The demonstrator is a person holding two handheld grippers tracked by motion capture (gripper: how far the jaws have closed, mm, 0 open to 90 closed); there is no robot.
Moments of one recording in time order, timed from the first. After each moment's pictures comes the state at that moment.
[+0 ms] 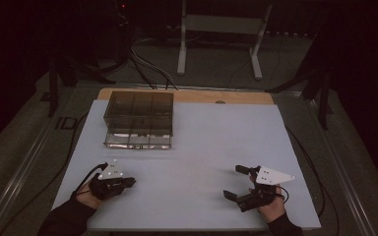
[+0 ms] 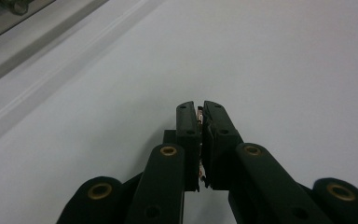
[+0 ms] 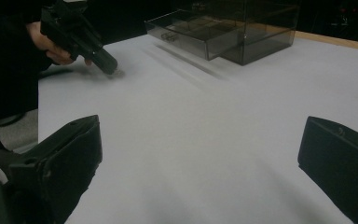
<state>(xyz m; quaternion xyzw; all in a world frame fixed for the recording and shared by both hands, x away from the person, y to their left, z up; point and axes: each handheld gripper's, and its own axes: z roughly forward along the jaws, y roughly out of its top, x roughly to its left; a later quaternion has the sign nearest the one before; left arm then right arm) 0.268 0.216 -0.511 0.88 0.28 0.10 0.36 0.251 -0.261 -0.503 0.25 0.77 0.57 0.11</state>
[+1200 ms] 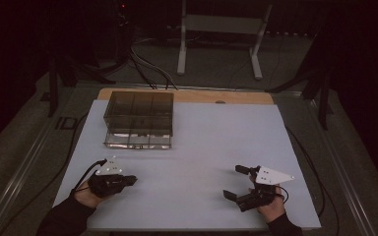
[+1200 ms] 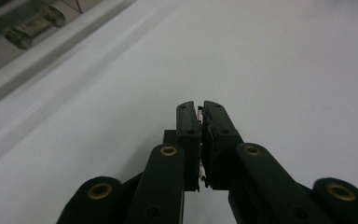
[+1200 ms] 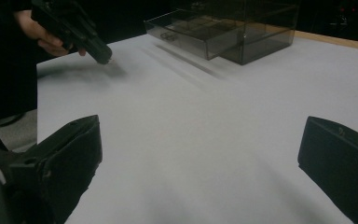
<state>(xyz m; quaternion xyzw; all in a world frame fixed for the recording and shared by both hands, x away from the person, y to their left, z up) 0.268 0.214 -0.490 0.88 0.29 0.09 0.37 0.252 -0.261 -0.504 0.26 0.77 0.57 0.11</state>
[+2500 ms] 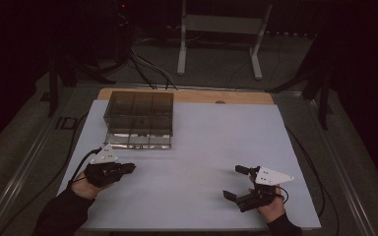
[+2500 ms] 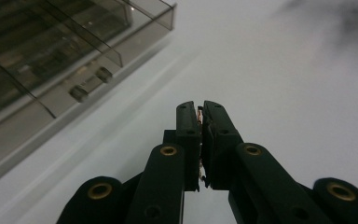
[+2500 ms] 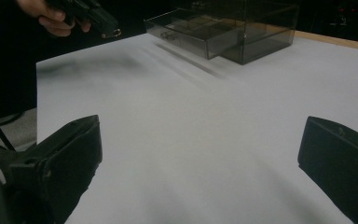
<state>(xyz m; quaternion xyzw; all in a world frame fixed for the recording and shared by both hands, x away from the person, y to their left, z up) 0.282 0.217 -0.457 0.86 0.30 0.11 0.40 0.251 -0.260 -0.503 0.26 0.77 0.57 0.11</state>
